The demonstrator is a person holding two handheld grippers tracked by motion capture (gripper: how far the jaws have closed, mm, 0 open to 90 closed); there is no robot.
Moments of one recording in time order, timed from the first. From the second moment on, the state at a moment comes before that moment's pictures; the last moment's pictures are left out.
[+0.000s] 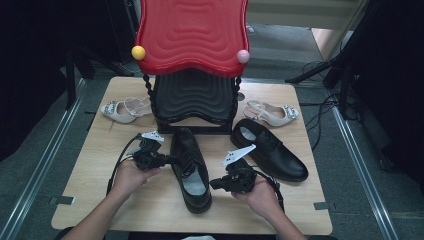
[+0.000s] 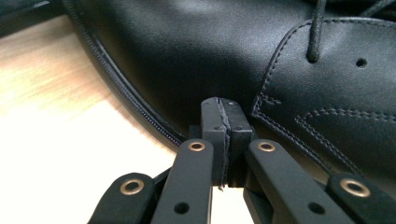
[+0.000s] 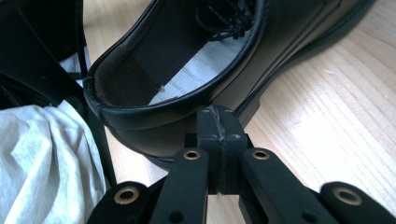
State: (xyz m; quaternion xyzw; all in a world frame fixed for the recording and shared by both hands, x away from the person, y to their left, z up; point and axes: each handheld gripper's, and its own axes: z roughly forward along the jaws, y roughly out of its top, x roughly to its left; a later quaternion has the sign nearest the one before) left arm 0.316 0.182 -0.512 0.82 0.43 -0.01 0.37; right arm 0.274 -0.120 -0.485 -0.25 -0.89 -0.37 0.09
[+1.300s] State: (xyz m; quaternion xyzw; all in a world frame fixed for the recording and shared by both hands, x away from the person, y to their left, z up) left arm 0.291 0.170 -0.520 0.83 0.42 -0.06 0.37; right arm 0.305 -0.115 -0.493 -0.32 -0.87 -0.38 0.05
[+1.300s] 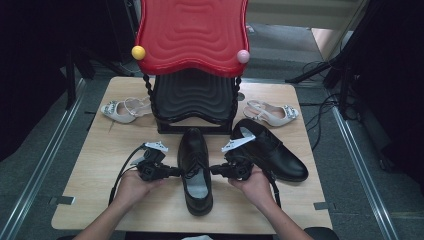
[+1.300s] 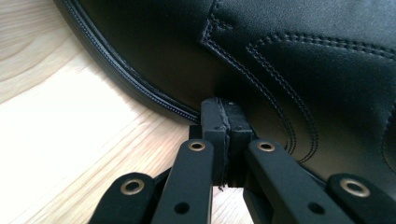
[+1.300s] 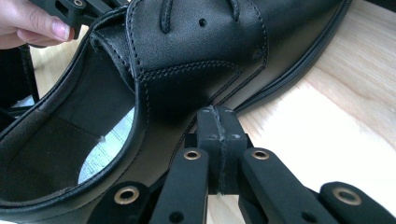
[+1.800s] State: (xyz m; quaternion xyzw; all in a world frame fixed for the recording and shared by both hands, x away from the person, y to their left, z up) left arm 0.298 0.127 -0.522 0.83 0.39 -0.08 0.38; right arm 0.300 -0.154 -0.490 -0.36 -0.86 -0.36 0.02
